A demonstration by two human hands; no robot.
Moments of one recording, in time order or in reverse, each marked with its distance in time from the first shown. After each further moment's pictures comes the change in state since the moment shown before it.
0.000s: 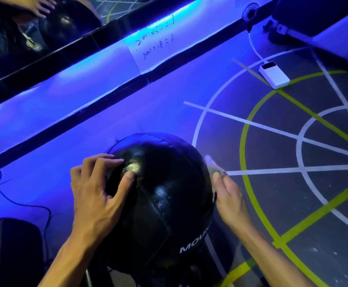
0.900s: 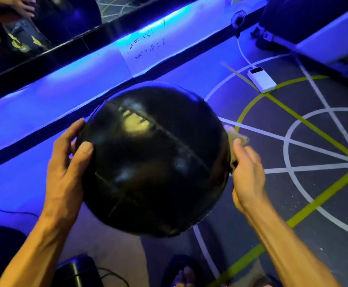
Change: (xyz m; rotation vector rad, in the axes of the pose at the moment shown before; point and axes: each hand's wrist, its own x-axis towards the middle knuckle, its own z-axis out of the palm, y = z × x) left_hand 0.044 -0.004 -0.018 -0.646 0.037 -0.125; right_hand 0.026 -0.062 -0.035 0.563 0.303 0.034
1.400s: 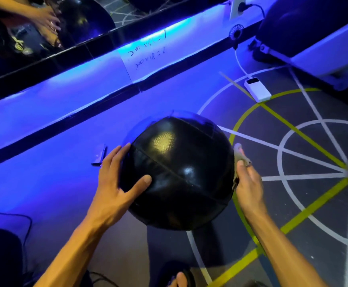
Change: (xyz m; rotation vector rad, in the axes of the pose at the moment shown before) left_hand -0.025 -0.034 0.044 0.260 -0.280 -0.045; right_hand 0.015 0.029 -0.047 -0.458 -0.022 -0.067
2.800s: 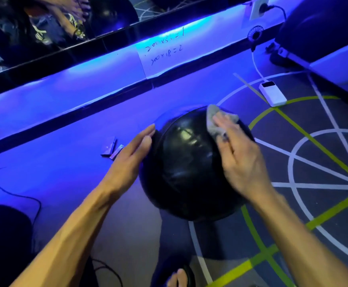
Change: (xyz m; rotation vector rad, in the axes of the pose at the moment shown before) left_hand 0.033 0.031 -0.002 -0.274 -0.150 -0.109; right_hand 0.015 -0.092 0.023 -0.395 -0.209 -0.616
